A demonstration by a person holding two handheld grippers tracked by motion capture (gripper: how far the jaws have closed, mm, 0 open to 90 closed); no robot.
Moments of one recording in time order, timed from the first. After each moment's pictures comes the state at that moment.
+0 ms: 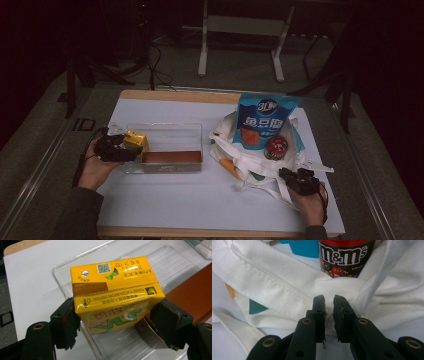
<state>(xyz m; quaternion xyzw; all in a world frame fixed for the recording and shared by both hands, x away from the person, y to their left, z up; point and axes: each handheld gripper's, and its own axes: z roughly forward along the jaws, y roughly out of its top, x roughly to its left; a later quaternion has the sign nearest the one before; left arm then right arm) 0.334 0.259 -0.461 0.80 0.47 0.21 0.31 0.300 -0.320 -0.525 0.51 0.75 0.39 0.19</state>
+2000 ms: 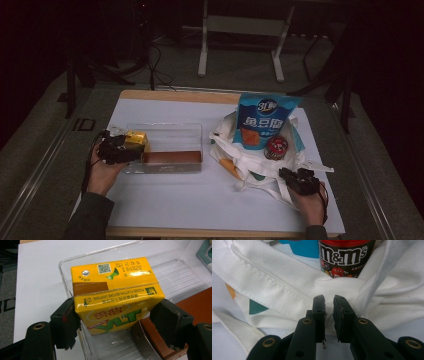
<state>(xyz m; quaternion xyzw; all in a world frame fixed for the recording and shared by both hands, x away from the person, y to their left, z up) 0.327 0.247 -0.465 0.75 0.54 0.23 0.32 0.300 -0.320 -0.525 0.51 0.75 0.39 0.19</state>
